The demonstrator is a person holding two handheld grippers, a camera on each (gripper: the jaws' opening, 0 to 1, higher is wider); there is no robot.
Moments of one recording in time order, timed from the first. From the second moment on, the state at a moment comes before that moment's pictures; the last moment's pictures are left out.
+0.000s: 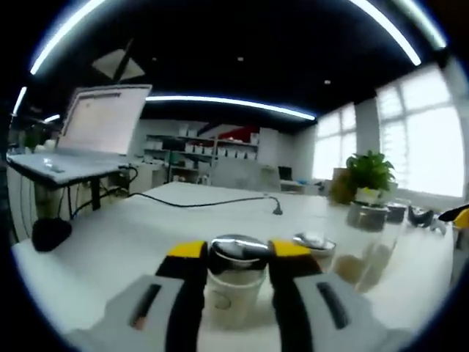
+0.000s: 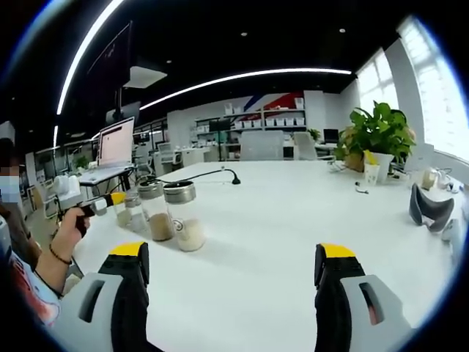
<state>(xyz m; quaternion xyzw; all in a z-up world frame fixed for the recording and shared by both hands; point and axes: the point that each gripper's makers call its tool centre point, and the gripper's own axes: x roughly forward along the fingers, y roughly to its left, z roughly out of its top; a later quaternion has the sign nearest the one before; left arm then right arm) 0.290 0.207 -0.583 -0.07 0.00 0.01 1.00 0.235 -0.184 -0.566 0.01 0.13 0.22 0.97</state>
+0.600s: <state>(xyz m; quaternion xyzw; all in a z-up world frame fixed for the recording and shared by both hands) 0.280 0.184 -0.541 0.00 0.01 -0.25 0.97 0.235 -0.187 -0.565 0.01 0.13 0.22 0.97</state>
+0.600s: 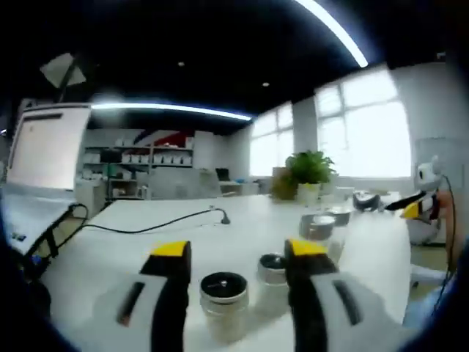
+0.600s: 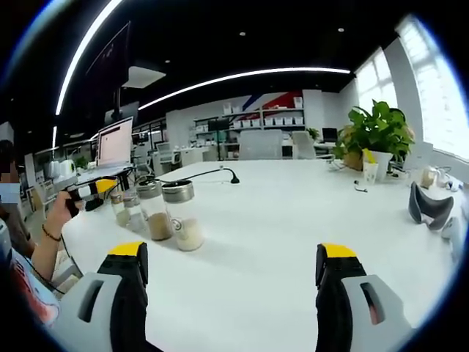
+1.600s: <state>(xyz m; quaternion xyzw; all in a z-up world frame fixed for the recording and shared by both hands) 0.285 0.180 -0.575 0.03 0.04 -0.52 0.85 0.239 -0.180 -0.566 0.03 0.13 0.22 0.97</state>
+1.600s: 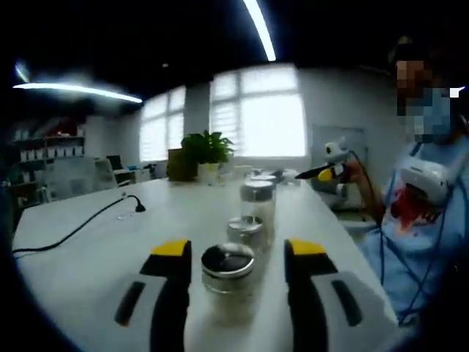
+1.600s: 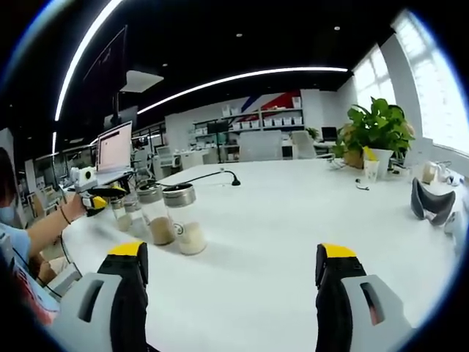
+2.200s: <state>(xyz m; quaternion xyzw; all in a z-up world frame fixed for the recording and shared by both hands) 0.286 0.175 -0.587 0.03 0.06 -0.51 0.86 0.235 -0.179 -0.568 0.01 0.13 0.23 0.97</state>
